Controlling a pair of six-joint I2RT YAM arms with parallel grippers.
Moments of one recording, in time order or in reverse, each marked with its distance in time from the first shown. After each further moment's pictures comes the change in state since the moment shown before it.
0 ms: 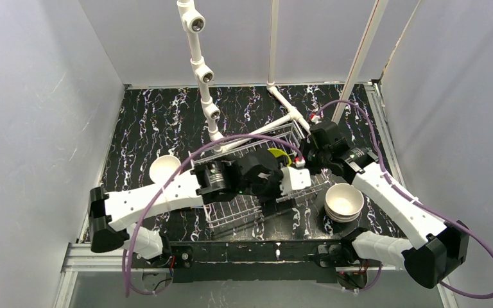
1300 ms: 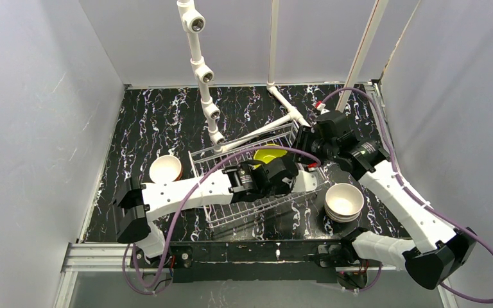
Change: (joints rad) left arm -0.038 0.222 0.001 0.030 -0.401 0.239; right arm 0.004 -0.002 0.164 -0.076 0.022 -0.012
